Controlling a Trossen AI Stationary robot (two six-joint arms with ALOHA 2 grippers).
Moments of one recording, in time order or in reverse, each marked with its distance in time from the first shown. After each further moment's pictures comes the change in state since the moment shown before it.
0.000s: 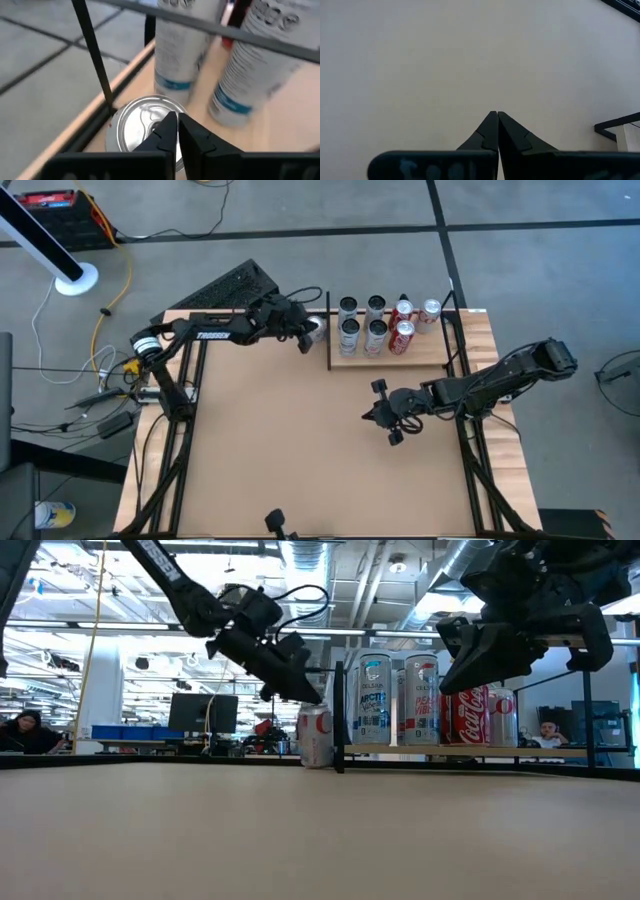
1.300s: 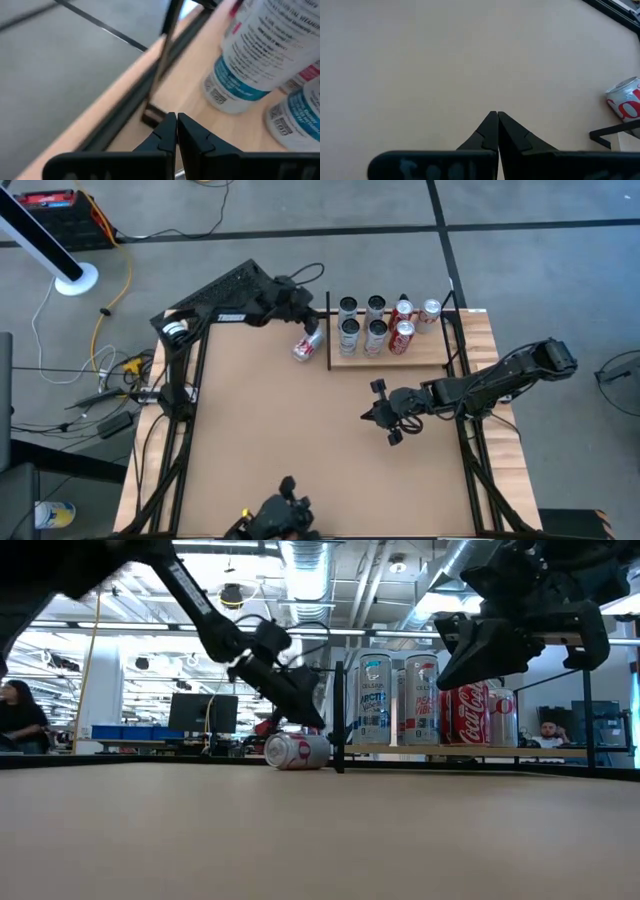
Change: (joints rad) left arm 0.137 0.235 0.230 0.022 0.165 -0.118; right arm -0.003 0.000 0.002 0.020 -0.002 -0.033
